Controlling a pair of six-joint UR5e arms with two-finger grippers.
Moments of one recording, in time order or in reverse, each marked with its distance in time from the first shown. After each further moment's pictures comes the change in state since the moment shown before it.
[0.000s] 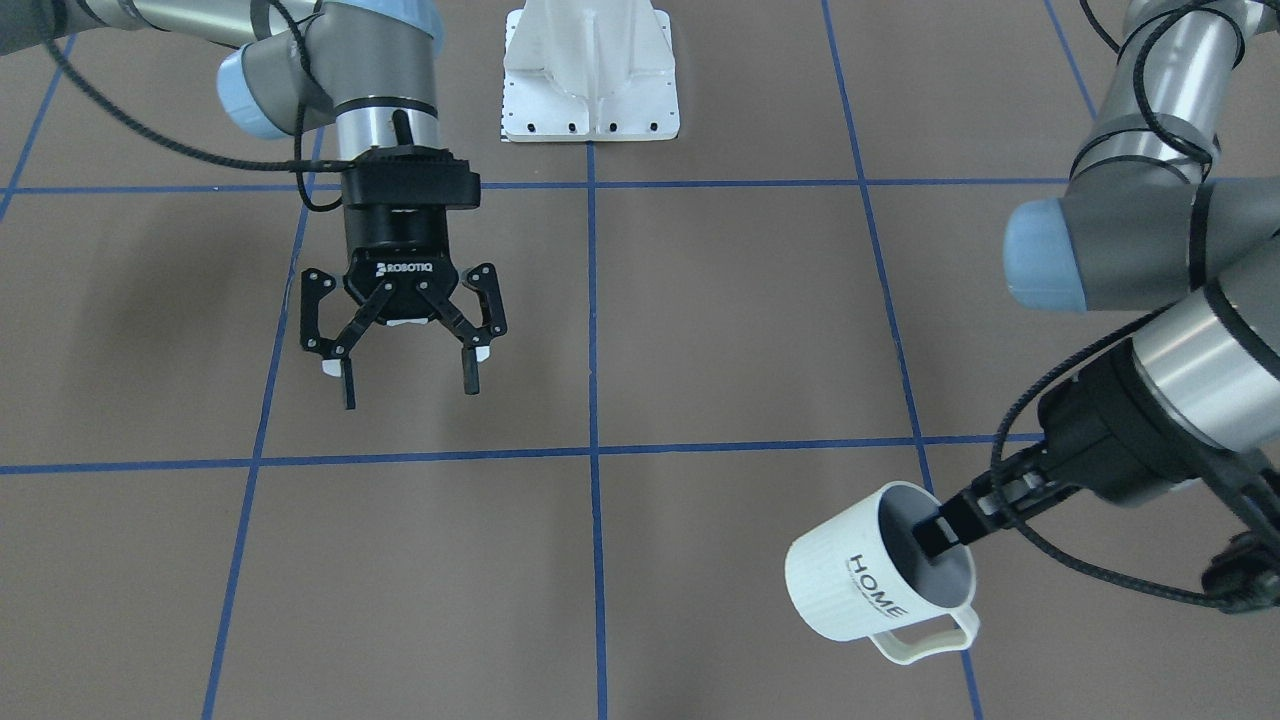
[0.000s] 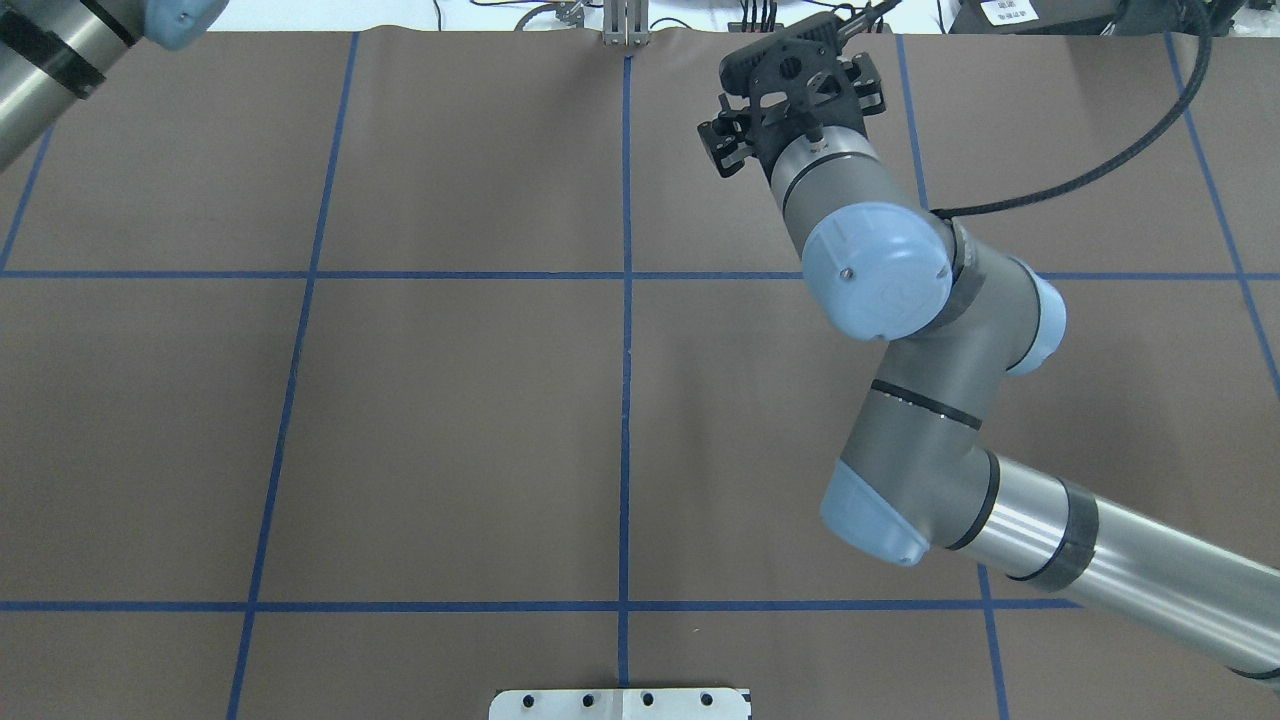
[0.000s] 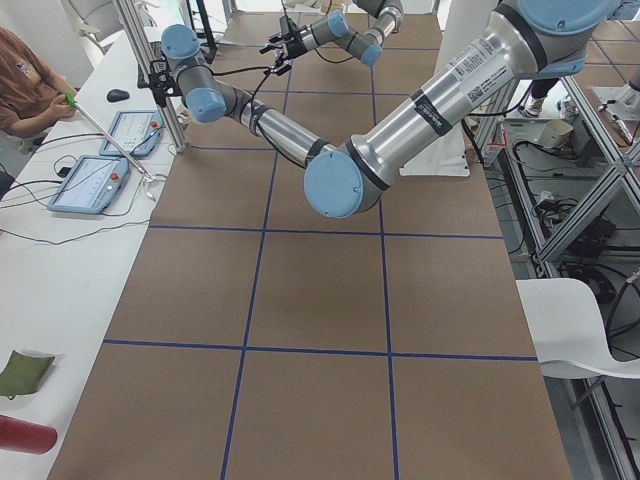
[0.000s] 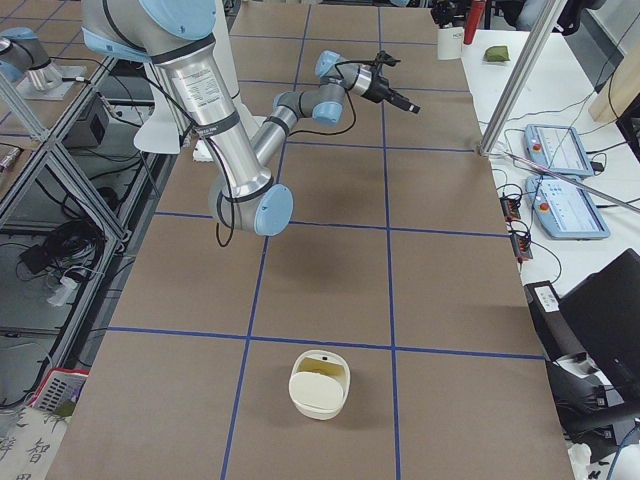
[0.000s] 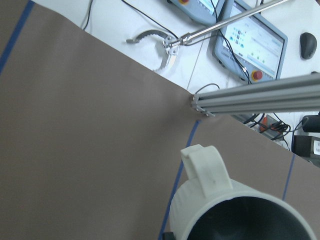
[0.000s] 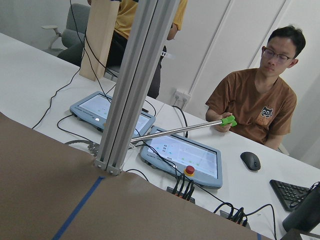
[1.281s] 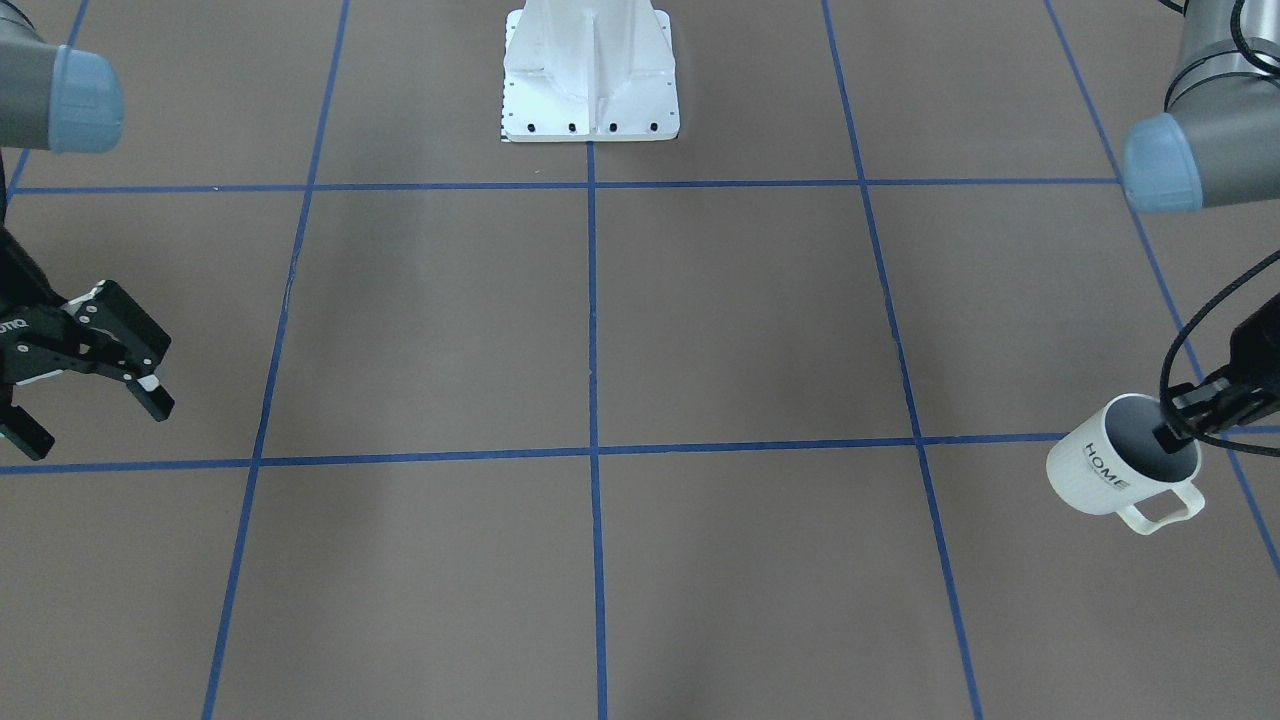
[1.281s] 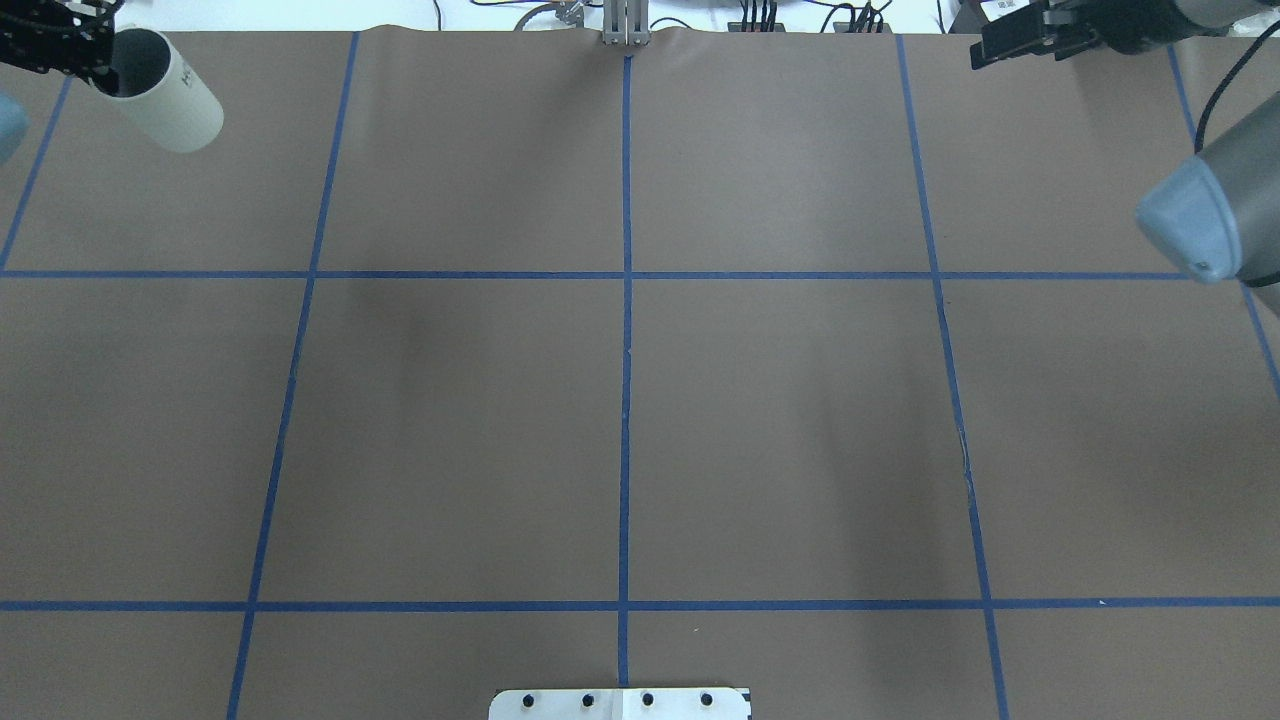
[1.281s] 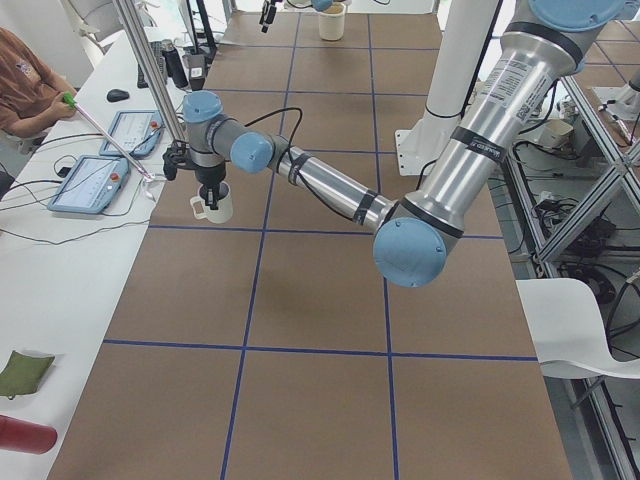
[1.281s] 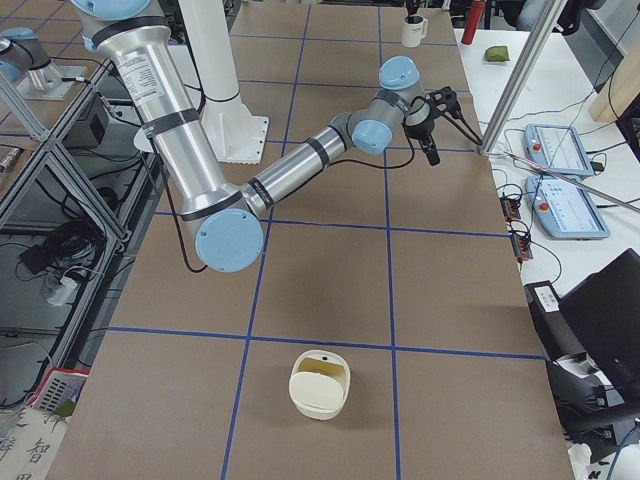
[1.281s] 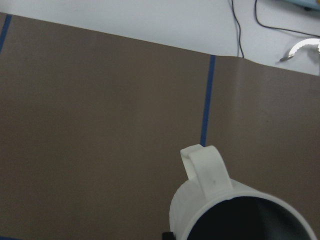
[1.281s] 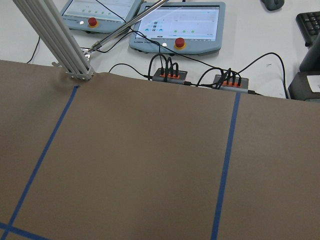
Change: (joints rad) left arm -0.045 0.413 -0.384 0.524 0.199 0.675; right arm 0.525 -0.191 0.015 -0.078 1.071 0.074
